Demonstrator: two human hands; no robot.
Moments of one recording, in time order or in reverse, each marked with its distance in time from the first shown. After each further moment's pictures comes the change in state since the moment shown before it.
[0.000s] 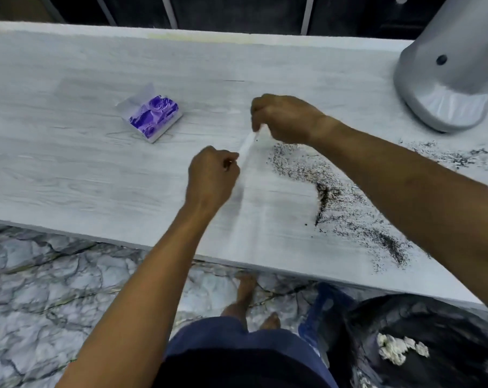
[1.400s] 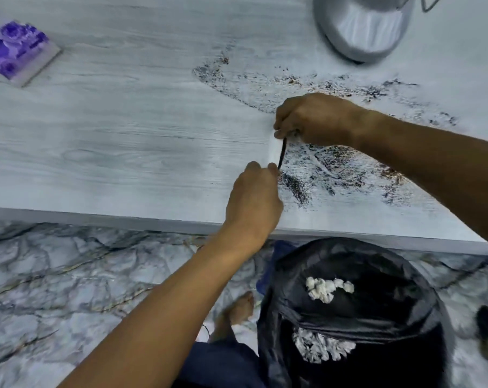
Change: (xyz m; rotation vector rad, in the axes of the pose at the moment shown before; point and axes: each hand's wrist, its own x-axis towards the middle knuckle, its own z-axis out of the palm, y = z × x) left_hand -0.146 0.173 0.151 0.149 -0.390 0.151; right_hand -0.246 0.060 0.018 0.073 -0.175 -0.016
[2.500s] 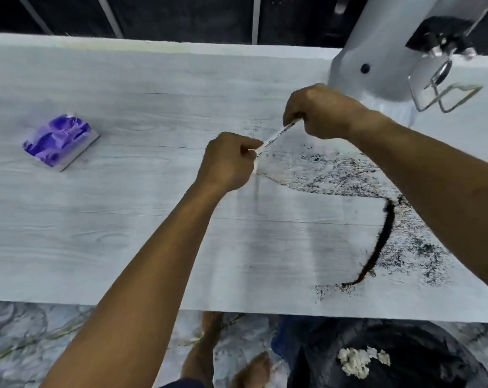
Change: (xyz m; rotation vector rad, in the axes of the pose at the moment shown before) left_hand 0.153 -0.083 -0.127 -0.406 0.133 -0.019; right_hand 0.111 0.071 -0.071 0.036 0.110 0.395
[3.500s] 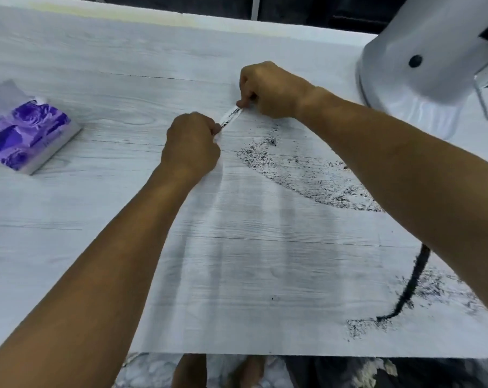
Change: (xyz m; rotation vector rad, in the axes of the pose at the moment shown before) left_hand 0.075 -0.079 -0.034 0.306 0.137 -0.036; right_hand 0.138 -0.030 0.057 0.047 -0.016 -0.087
